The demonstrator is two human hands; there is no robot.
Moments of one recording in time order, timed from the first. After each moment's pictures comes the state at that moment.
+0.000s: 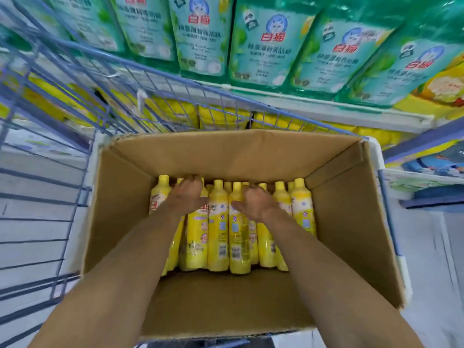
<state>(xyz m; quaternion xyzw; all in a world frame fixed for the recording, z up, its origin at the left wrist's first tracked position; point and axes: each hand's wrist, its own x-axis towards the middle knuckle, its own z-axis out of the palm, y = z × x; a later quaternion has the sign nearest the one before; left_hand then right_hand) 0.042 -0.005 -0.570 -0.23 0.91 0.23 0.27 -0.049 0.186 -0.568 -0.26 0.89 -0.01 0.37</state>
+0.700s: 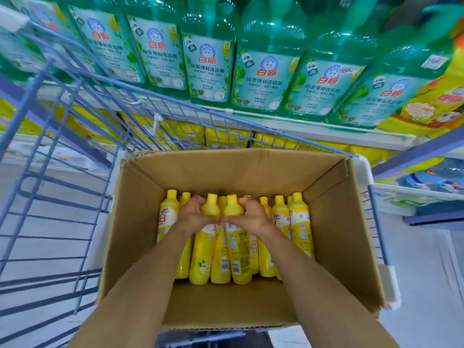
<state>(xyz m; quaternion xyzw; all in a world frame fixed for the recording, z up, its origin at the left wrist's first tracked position) 0.077 0.018 -0.558 -0.38 0.77 0.49 0.15 -0.021 0.185 -0.563 -0.11 0.87 -0.31 0.38</state>
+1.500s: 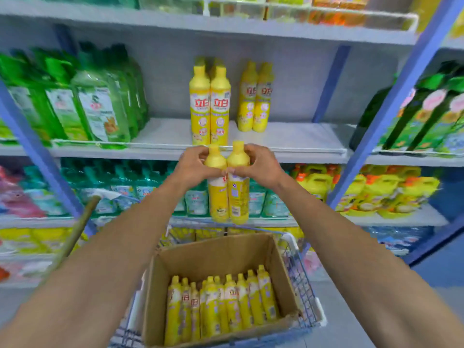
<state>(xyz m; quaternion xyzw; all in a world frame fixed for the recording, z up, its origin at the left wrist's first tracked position) 0.018 0.013 -0.037 -0.10 0.83 0.52 -0.17 -0.076 0.208 -0.032 -0.33 0.81 -0.48 0.03</state>
